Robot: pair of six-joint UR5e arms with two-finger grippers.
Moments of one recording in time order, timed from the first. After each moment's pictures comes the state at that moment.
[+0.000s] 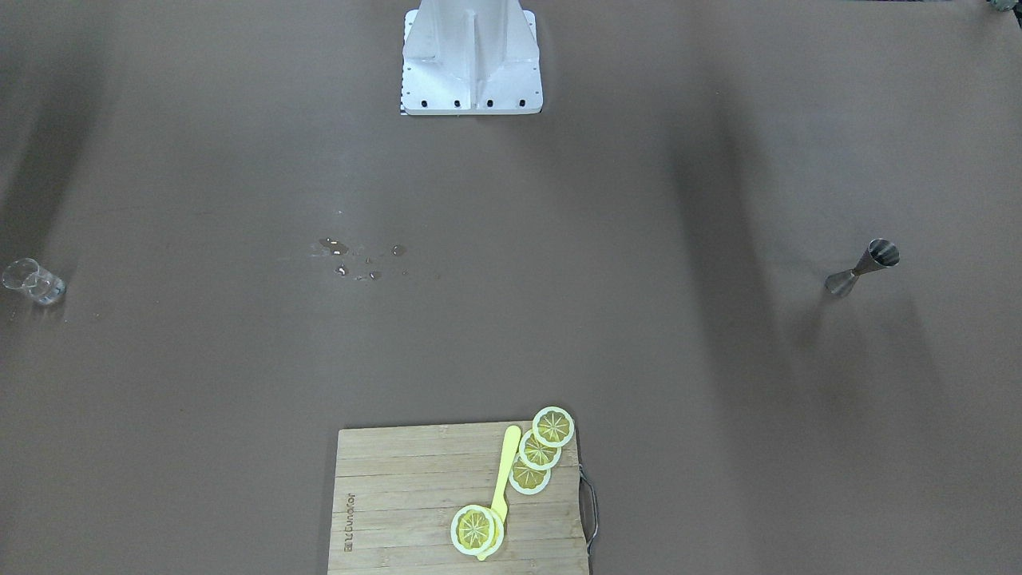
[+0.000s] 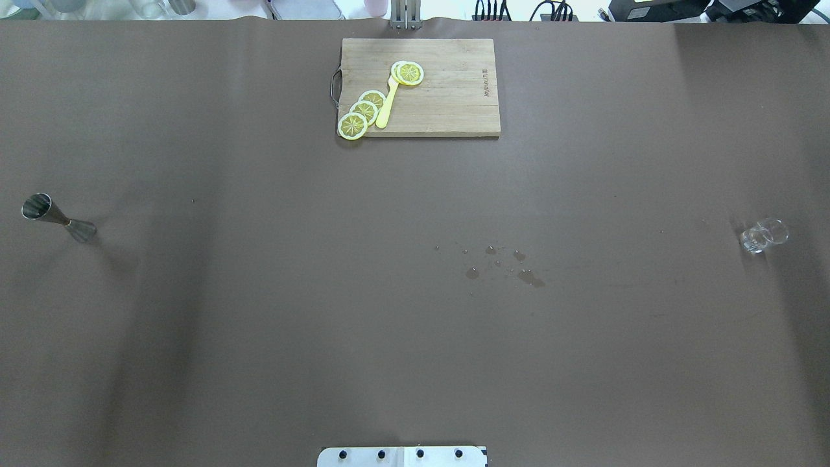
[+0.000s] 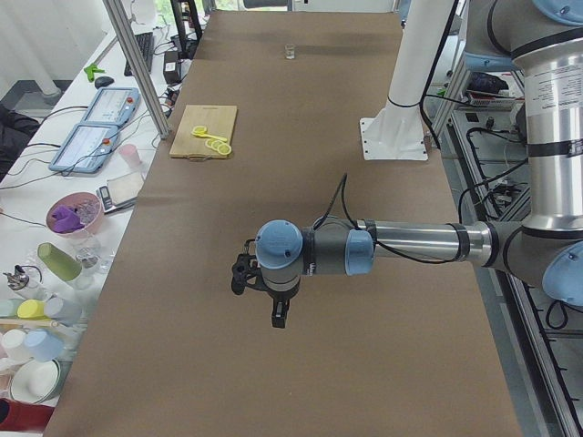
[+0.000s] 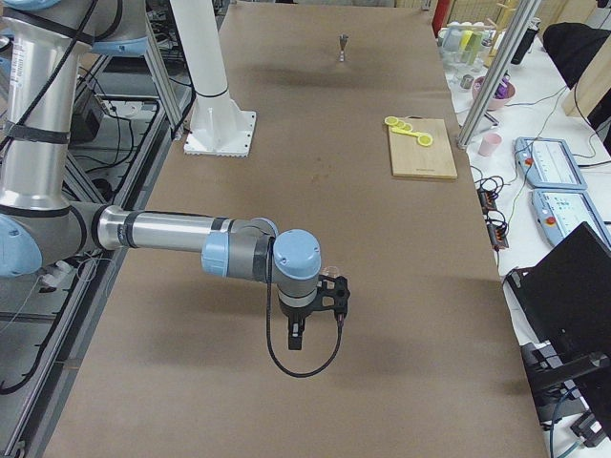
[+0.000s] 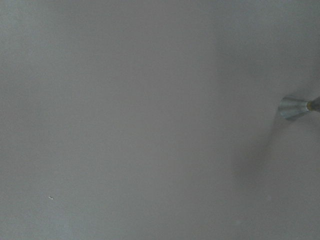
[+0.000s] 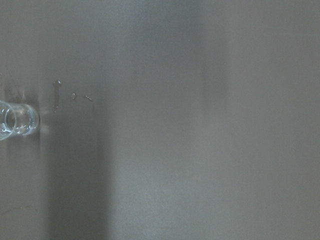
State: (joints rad) left arm -1.62 -1.39 -1.78 -1.51 -2.43 0.15; right arm 1.64 -1.80 1.79 -1.62 2.31 -0.10
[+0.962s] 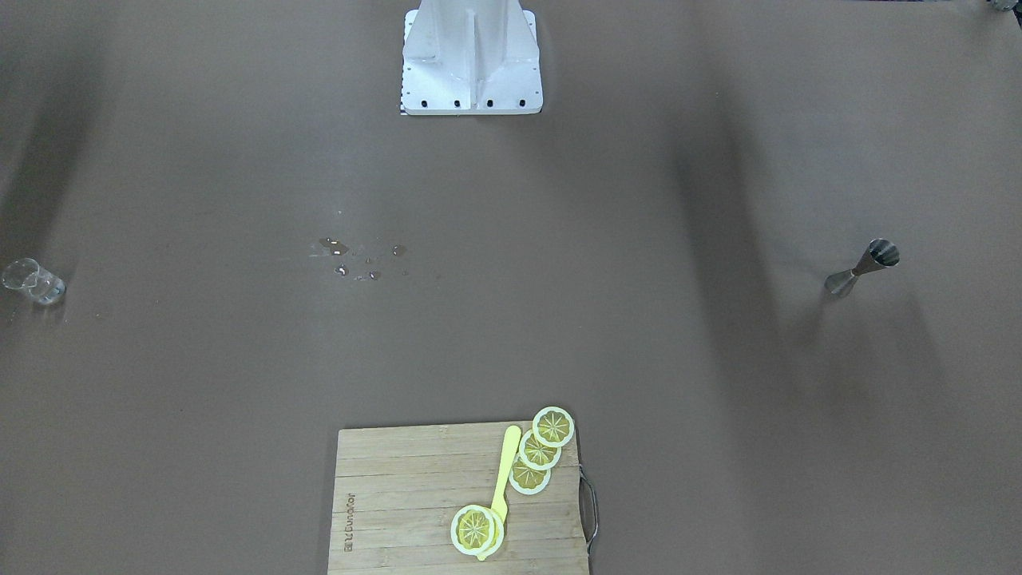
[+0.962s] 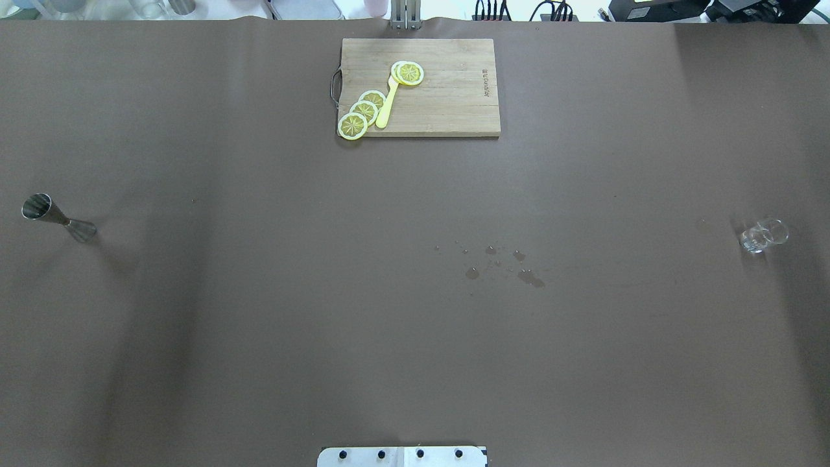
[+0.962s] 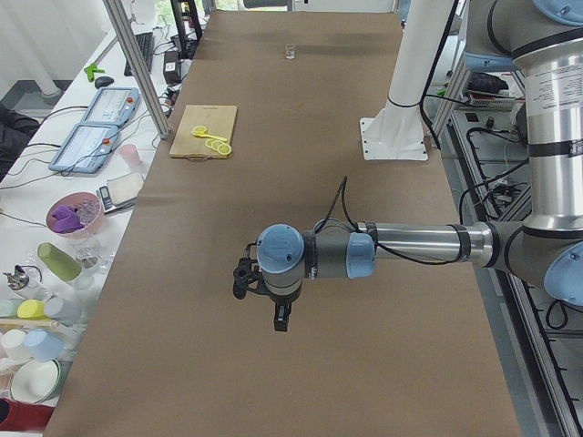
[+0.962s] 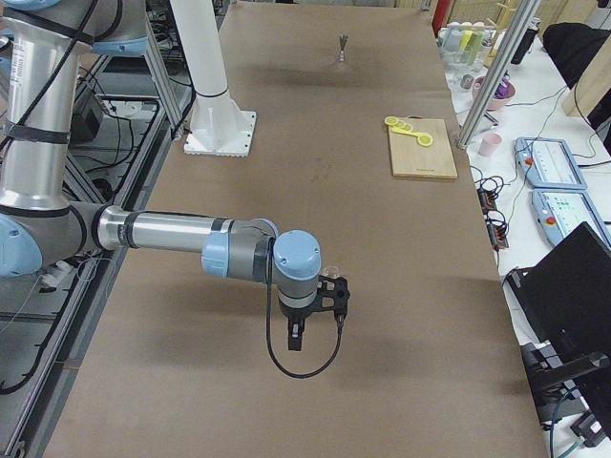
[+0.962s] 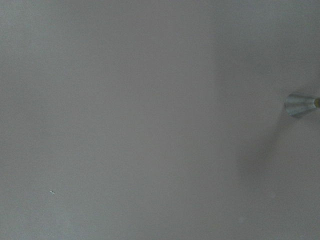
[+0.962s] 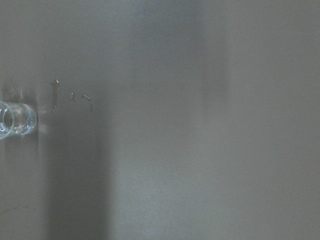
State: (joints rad) left arm -1.62 -1.39 -1.77 -1.51 -2.40 0.15; right arm 1.64 -1.80 1.79 -1.62 2.31 -0.10
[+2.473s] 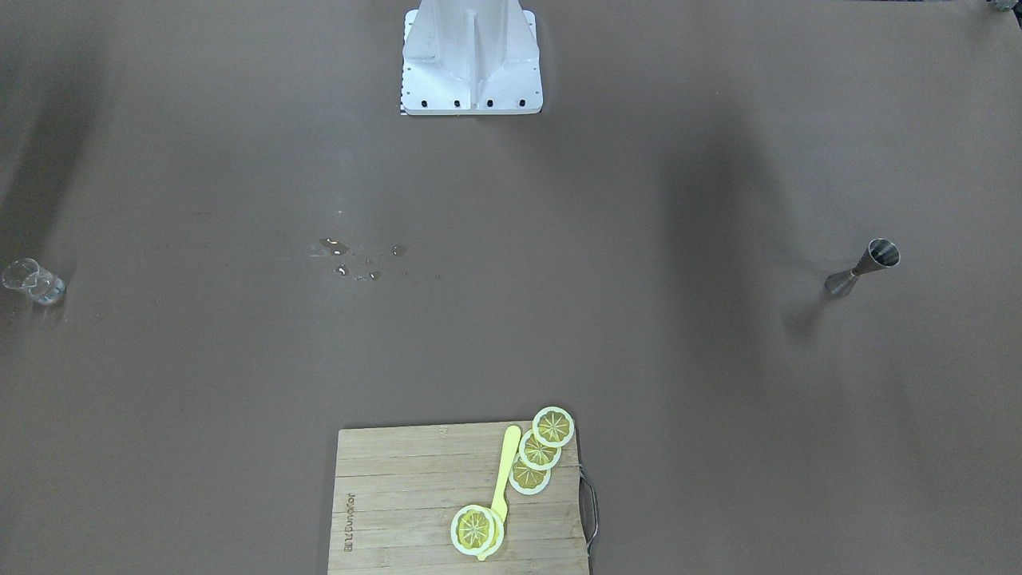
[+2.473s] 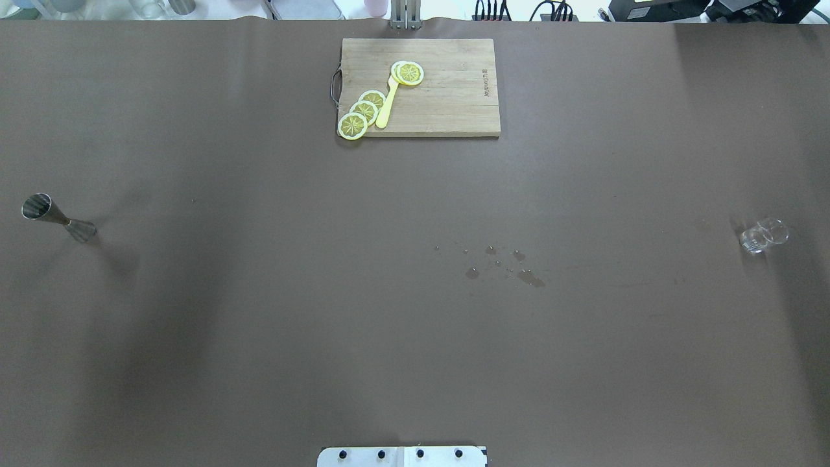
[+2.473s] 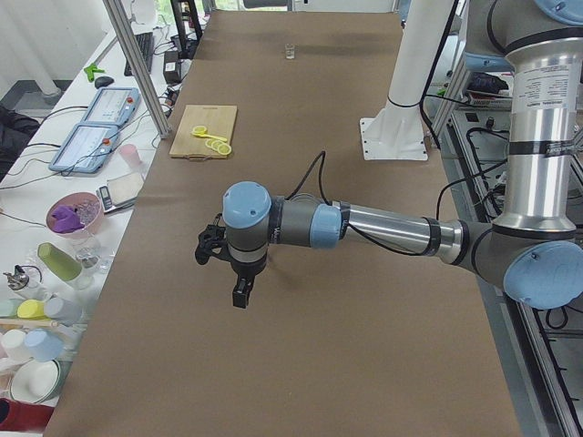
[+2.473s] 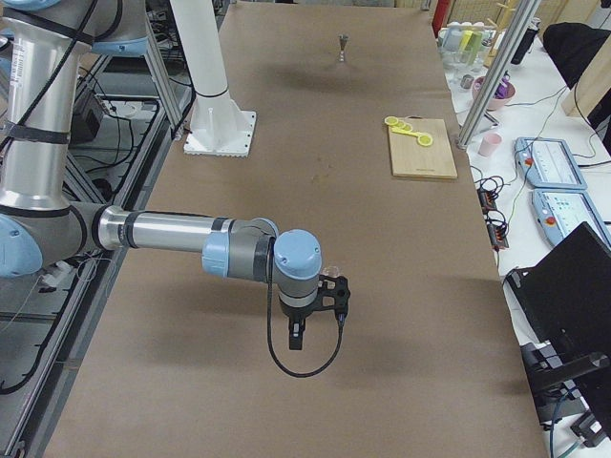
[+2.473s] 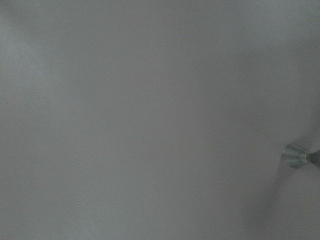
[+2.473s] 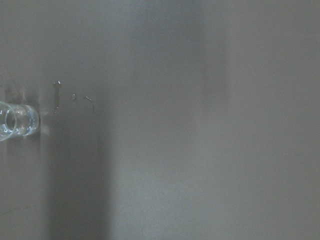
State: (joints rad) left arm -1.62 -1.55 -1.77 -1.51 -2.34 0.13; right arm 1.64 -1.80 1.79 -1.62 2.31 -0.10
